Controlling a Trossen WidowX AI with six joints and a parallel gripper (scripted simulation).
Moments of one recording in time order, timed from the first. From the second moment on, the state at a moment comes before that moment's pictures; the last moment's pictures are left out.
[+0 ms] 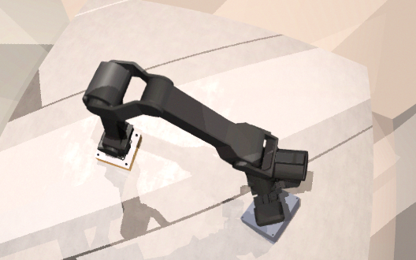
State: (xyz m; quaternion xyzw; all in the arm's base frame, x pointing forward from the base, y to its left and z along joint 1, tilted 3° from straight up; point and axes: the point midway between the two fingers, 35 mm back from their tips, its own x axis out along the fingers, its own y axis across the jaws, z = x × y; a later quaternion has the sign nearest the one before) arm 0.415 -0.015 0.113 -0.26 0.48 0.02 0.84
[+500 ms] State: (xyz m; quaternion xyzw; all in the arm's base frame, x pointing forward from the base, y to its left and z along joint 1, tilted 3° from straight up) arm 0.417 -0.016 0.109 -0.26 0.48 0.01 0.84
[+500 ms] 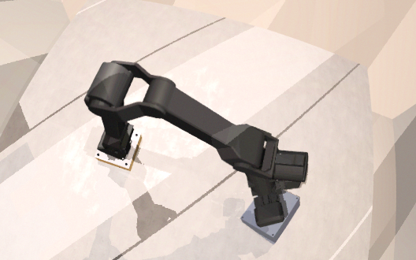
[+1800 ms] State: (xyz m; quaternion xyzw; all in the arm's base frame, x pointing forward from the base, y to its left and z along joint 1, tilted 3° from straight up) arm 0.427 -0.019 0.095 -0.26 0.48 0.01 0.84
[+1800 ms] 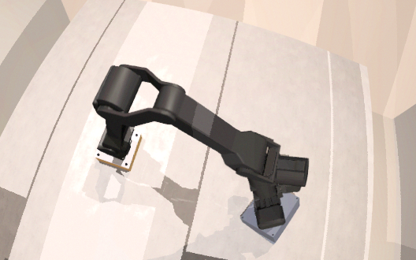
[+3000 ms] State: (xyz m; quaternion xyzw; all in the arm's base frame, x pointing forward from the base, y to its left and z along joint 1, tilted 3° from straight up) arm 0.429 -0.020 0.090 -0.26 0.48 0.01 0.84
